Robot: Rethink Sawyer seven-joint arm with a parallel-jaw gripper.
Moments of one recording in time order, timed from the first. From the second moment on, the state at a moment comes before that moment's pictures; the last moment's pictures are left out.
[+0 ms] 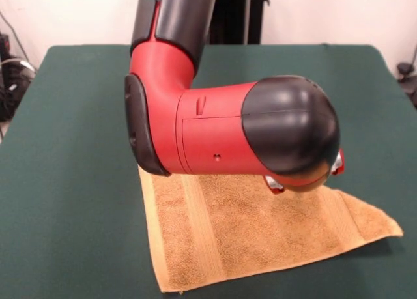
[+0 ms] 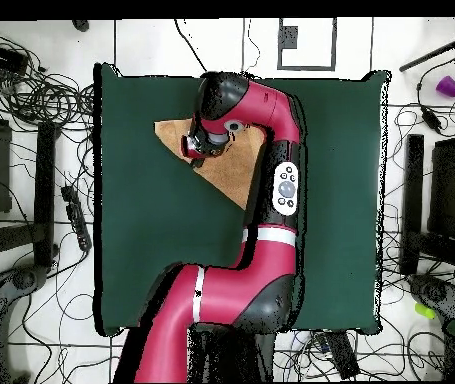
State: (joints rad) arm -0.10 0.41 -0.16 0.01 0.39 1.76 1.43
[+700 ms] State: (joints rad) arm -0.10 0.25 -0.16 0.11 0.30 1.67 1.43
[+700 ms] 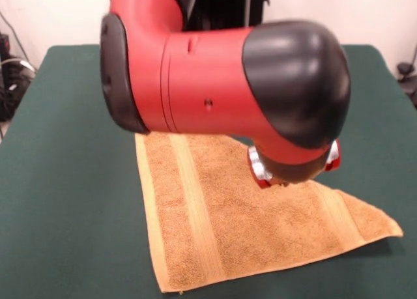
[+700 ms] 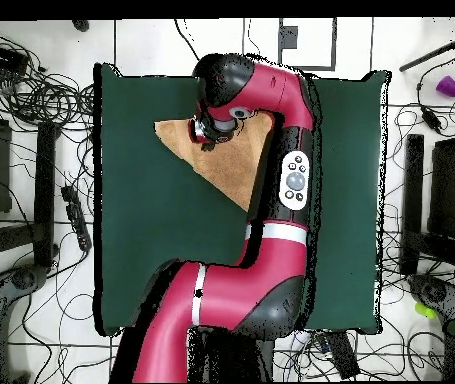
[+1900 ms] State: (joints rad) arm -0.14 0.22 -0.26 0.11 0.26 1.60 1.38
